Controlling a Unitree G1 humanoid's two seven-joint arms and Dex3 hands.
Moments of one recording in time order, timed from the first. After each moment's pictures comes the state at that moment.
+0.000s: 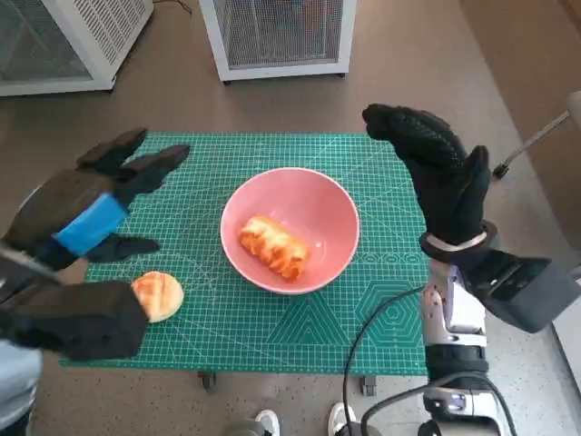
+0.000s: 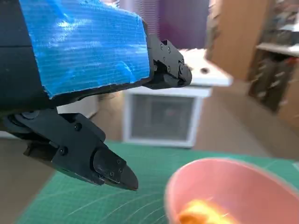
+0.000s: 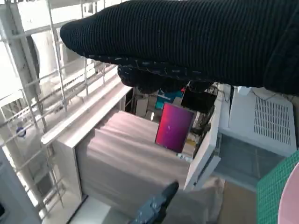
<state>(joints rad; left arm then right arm) -0.24 0.78 0.22 -0.59 0.50 0.32 -0.71 -0.64 -0.08 -0.12 0.41 0.35 -0.60 0.56</state>
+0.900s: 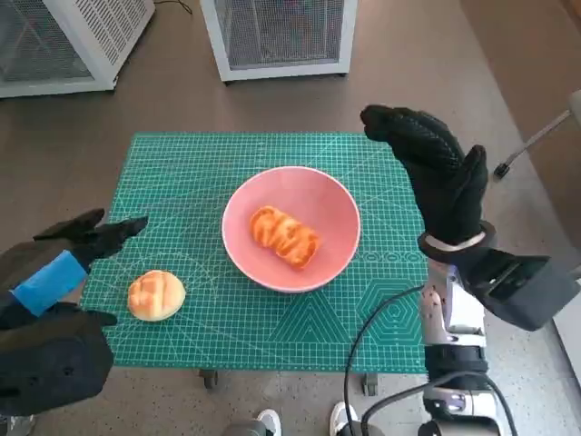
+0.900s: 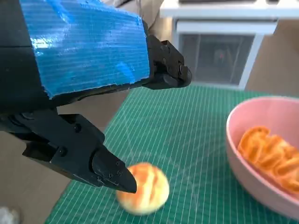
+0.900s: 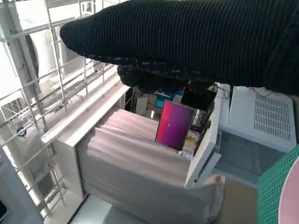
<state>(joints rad) 0.00 0.91 0.30 -0.81 0.50 0.65 -0.93 -0.63 -0.07 -0.12 0.41 0.36 -0.59 0.56</state>
